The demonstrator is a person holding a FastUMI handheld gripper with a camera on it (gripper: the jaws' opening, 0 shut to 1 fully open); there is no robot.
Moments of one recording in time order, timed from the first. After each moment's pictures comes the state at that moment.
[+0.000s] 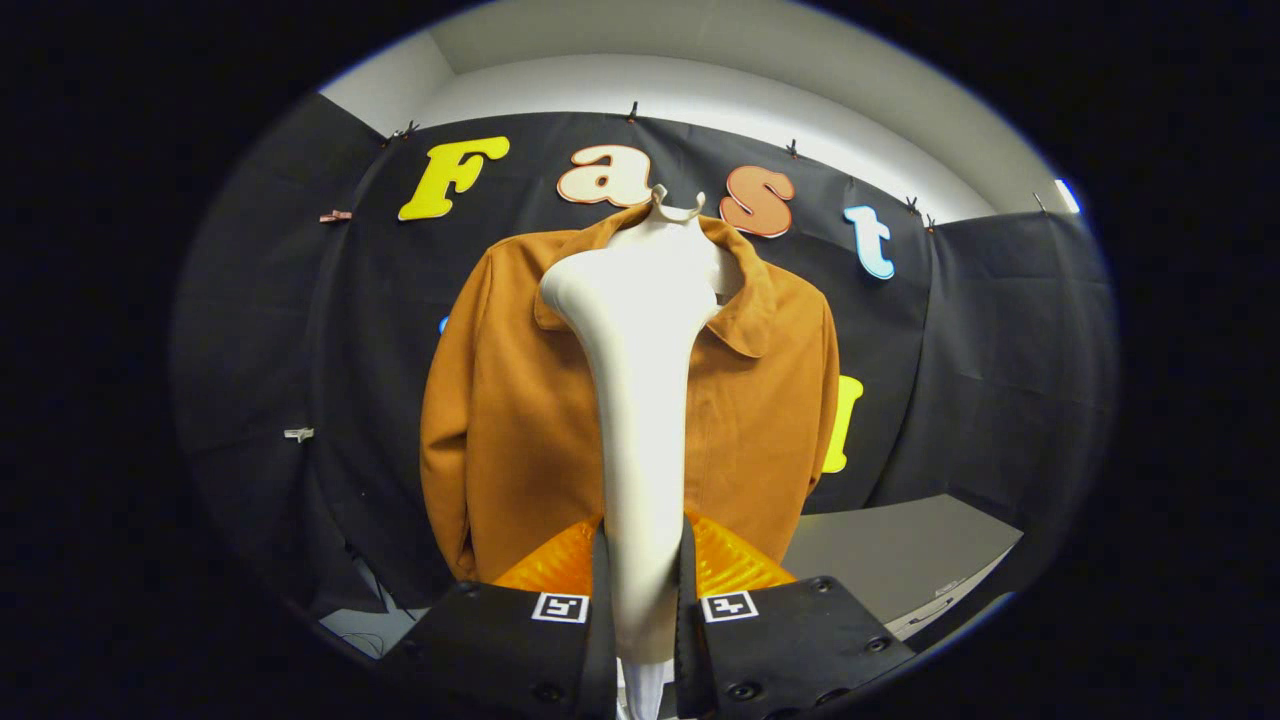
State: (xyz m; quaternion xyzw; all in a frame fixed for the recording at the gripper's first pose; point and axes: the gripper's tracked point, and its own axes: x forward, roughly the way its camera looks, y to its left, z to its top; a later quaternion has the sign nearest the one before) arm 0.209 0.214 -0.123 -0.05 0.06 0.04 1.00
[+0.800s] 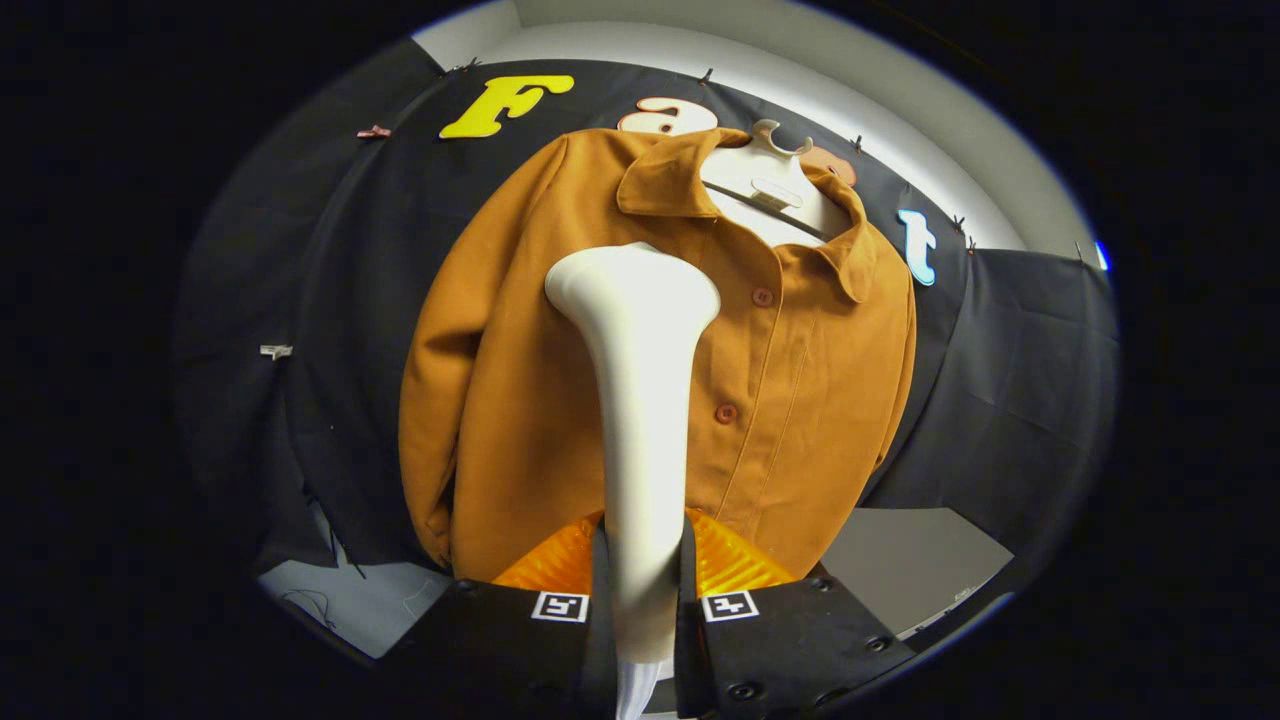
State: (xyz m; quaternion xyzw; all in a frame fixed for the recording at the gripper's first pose) arm 0.243 0.251 -0.215 -0.13 0.10 0.04 0.99
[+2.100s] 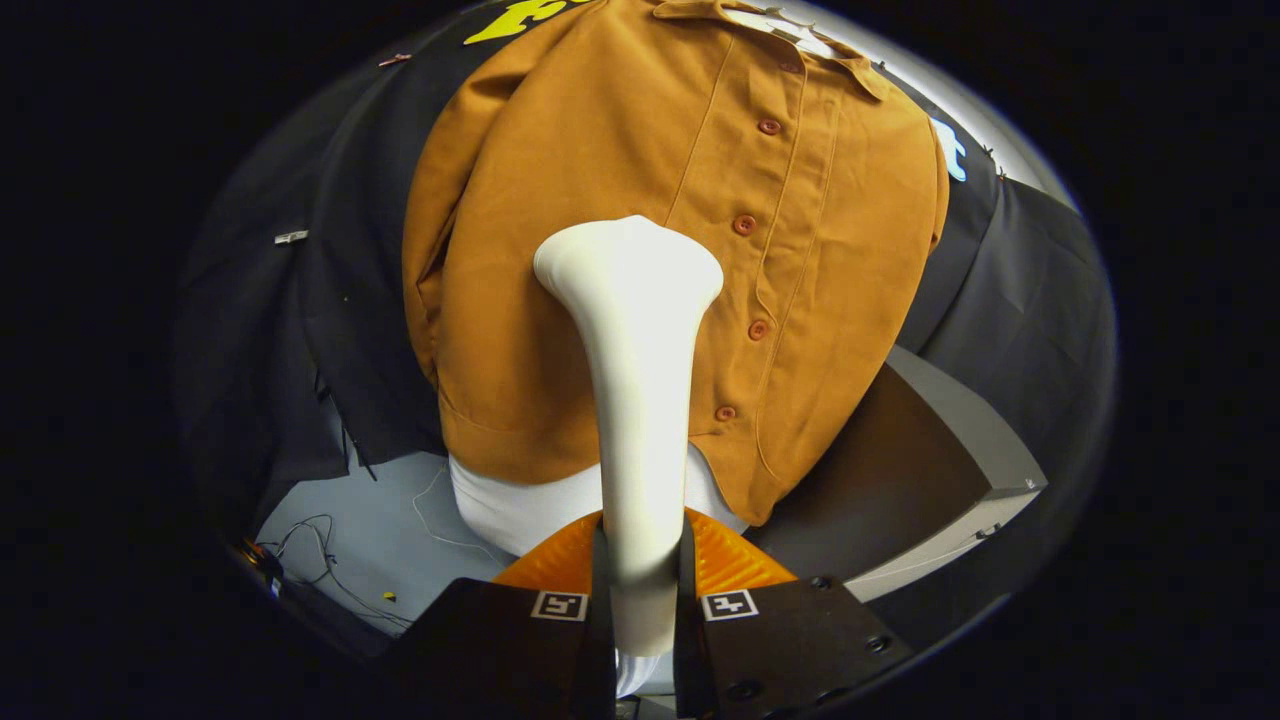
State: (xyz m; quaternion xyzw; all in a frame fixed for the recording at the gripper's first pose) arm 0.163 0.201 -0.396 -0.14 0.29 0.05 0.95
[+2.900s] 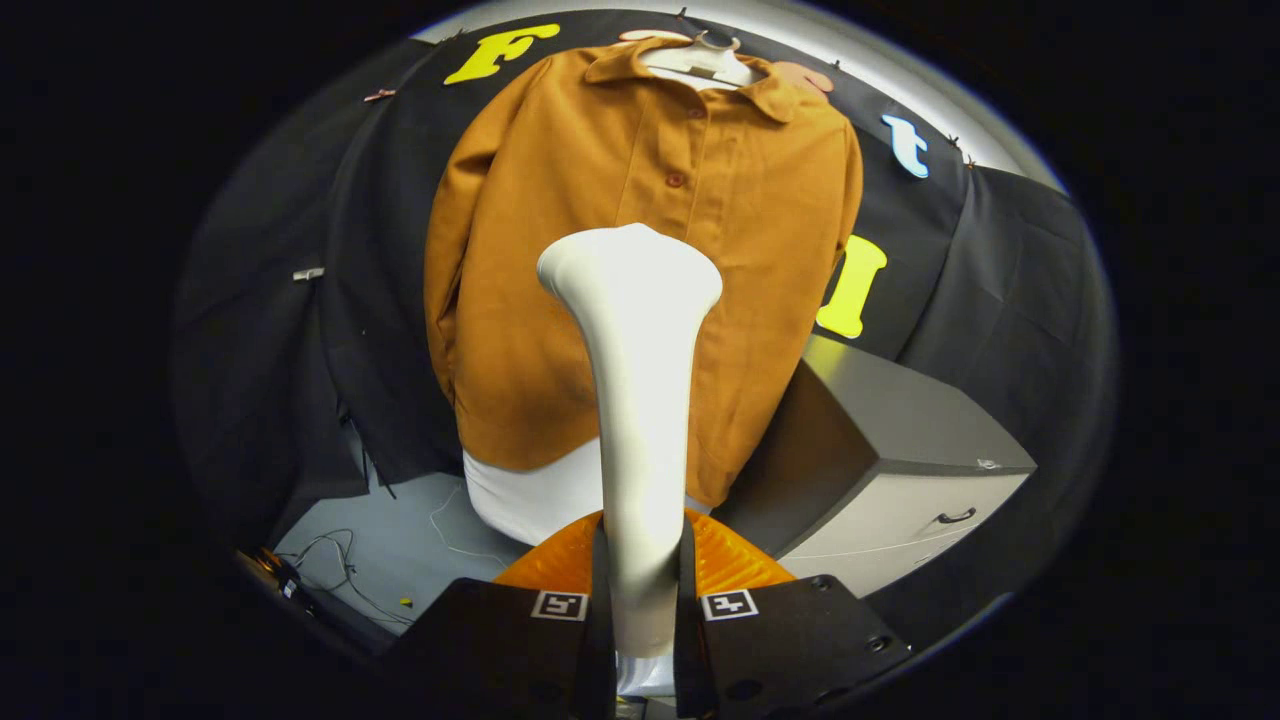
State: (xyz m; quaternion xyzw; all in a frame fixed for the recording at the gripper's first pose) arm 0.104 0.147 -0.318 -0.10 0.23 0.06 0.97
